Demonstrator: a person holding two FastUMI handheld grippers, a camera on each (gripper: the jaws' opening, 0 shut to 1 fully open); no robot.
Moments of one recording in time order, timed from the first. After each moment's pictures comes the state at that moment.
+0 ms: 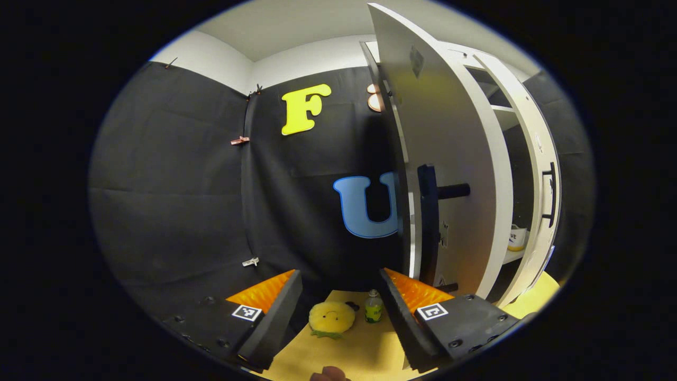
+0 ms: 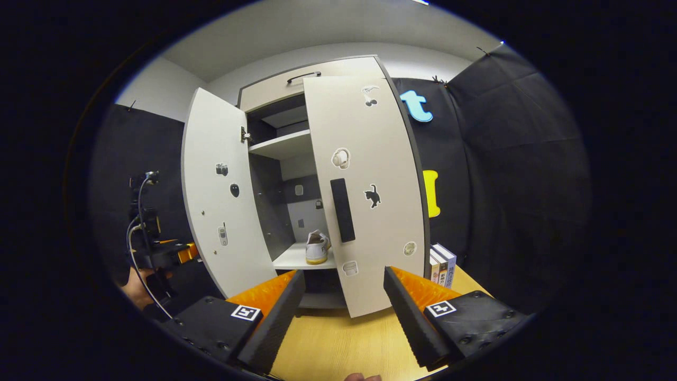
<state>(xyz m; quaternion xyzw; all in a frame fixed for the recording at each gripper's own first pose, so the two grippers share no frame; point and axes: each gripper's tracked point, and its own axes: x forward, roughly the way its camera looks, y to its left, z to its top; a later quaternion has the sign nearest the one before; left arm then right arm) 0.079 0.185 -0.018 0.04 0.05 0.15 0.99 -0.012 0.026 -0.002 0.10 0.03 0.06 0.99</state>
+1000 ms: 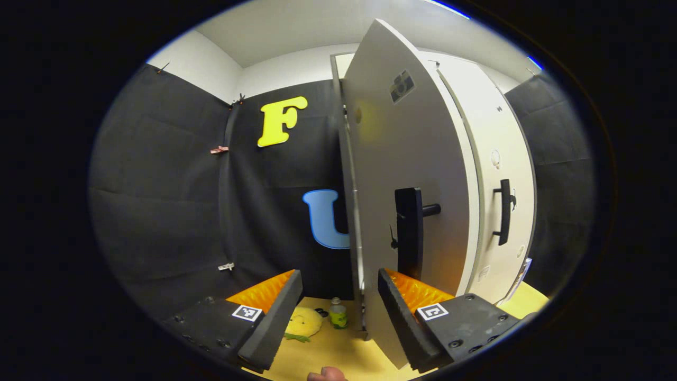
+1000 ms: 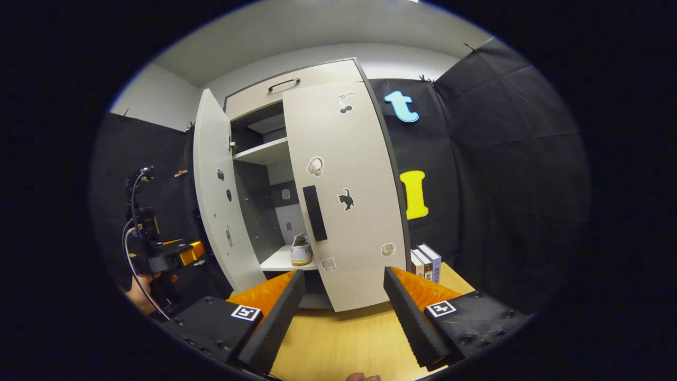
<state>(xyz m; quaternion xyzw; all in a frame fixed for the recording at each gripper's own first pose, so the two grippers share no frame) 0.086 0.083 -0.001 0.03 0.02 0.09 1.00 -0.017 -0.032 0.002 0.12 0.03 0.04 0.99</state>
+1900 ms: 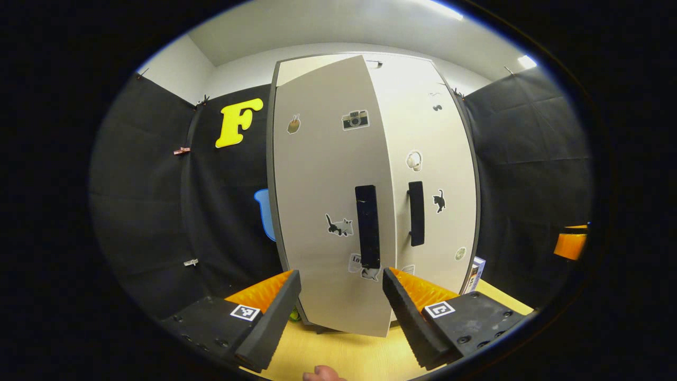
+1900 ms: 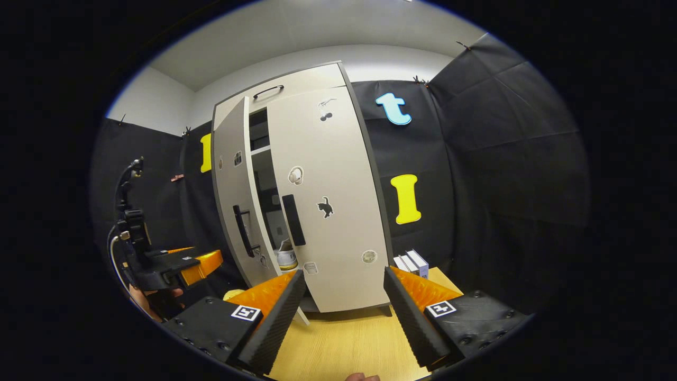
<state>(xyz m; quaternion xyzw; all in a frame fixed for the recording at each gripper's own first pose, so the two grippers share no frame) 0.055 -0.052 0.003 0.03 0.03 0.01 1.00 -0.008 -0.082 0.005 0.12 0.03 0.04 0.99</state>
